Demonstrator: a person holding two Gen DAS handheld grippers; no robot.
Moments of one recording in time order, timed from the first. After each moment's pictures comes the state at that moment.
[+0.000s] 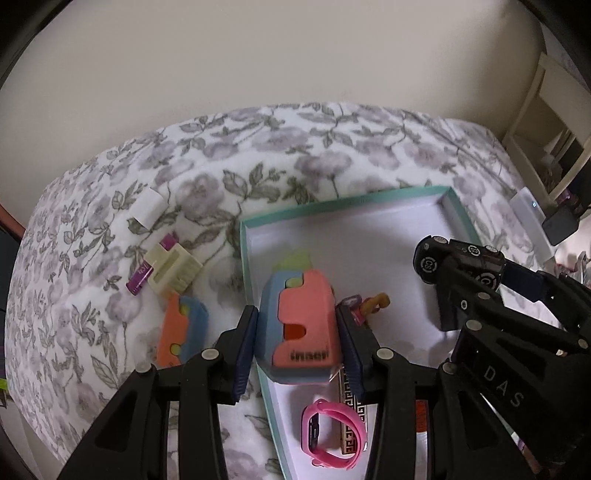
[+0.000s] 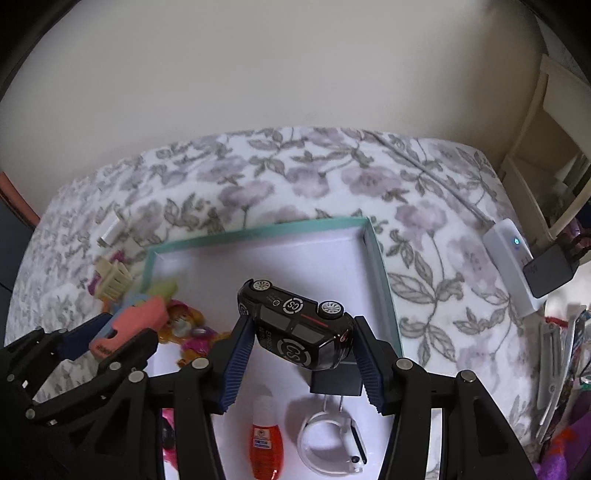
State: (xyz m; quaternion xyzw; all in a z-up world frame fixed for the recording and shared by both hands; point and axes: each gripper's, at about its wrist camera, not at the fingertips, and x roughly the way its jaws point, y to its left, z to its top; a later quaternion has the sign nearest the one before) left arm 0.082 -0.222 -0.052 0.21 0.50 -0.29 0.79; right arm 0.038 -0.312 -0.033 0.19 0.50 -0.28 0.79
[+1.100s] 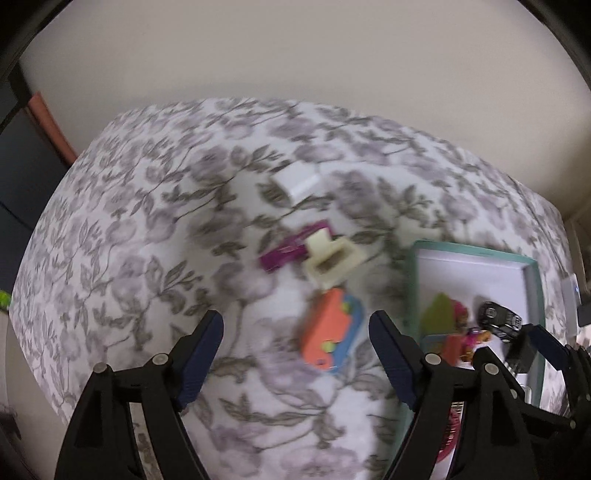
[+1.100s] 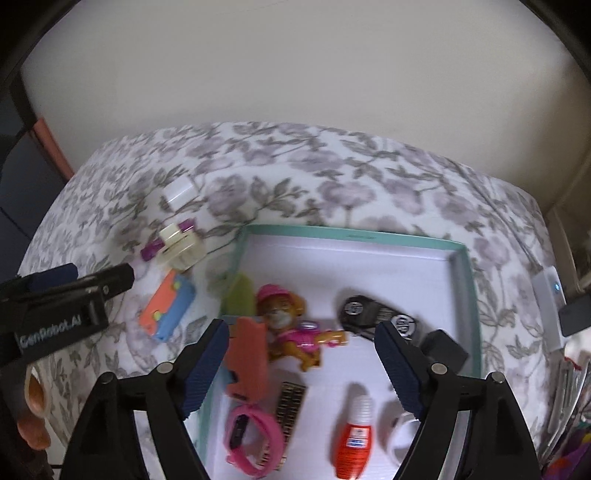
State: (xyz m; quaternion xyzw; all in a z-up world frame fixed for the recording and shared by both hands) left arm 0.162 -0.101 -0.040 0.11 0.53 -0.16 0.83; right arm 0.095 -0.228 -0.028 0.12 0.52 -0.20 0.82
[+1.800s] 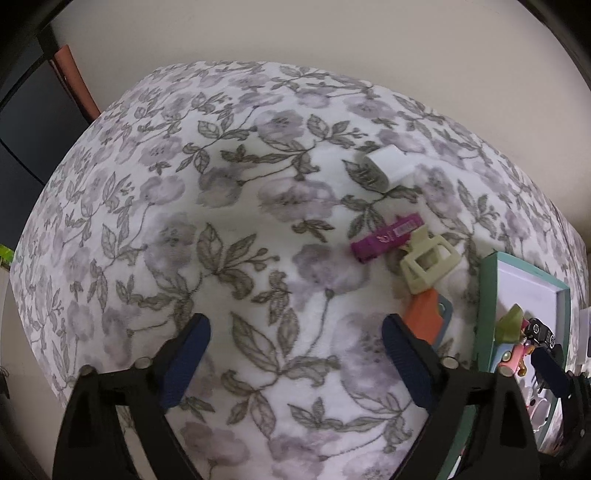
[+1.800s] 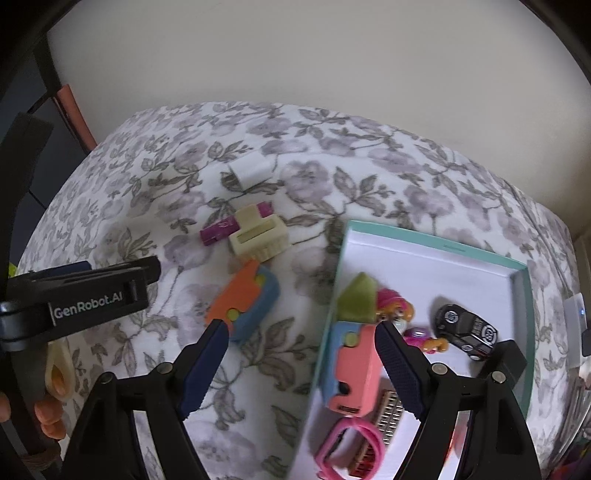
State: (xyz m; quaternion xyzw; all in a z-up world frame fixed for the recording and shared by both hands) left arm 0.199 -0.036 -0.063 0.07 0.56 -0.11 0.81; right arm 0.139 -0.160 -0.042 0.09 0.54 -0.15 0.82
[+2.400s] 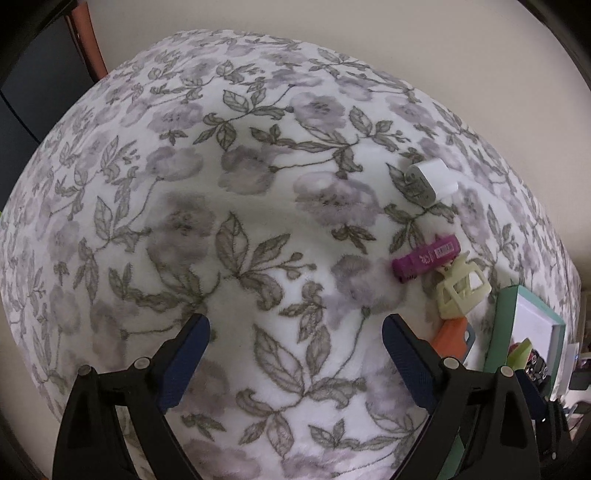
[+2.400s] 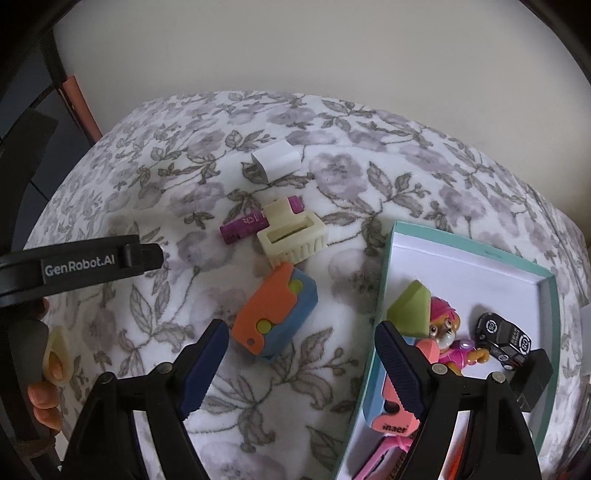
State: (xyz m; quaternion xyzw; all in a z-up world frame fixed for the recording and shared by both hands) left arm 0.232 -0.006 -0.084 0.01 0.60 -0.10 0.79; right arm 0.161 -0.147 -0.062 0.10 0.54 -0.14 0.83
